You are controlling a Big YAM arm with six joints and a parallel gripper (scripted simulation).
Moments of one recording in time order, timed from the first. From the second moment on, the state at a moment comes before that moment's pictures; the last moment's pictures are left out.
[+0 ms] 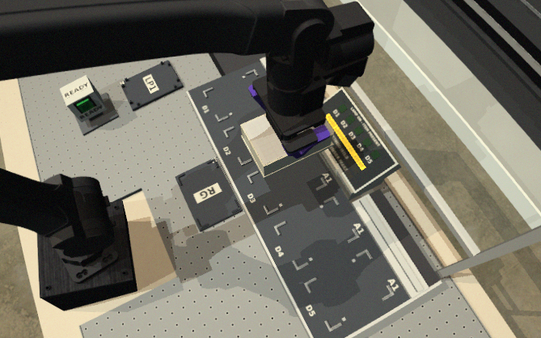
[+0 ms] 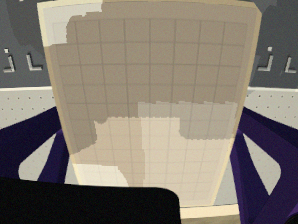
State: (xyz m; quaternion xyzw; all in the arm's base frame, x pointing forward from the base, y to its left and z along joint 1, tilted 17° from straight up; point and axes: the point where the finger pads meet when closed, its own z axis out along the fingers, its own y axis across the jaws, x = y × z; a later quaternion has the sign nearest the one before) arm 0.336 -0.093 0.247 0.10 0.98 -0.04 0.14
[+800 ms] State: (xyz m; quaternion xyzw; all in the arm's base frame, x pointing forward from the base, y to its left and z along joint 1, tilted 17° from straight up) arm 0.348 -0.097 0.219 0.10 0.98 -0.04 0.14
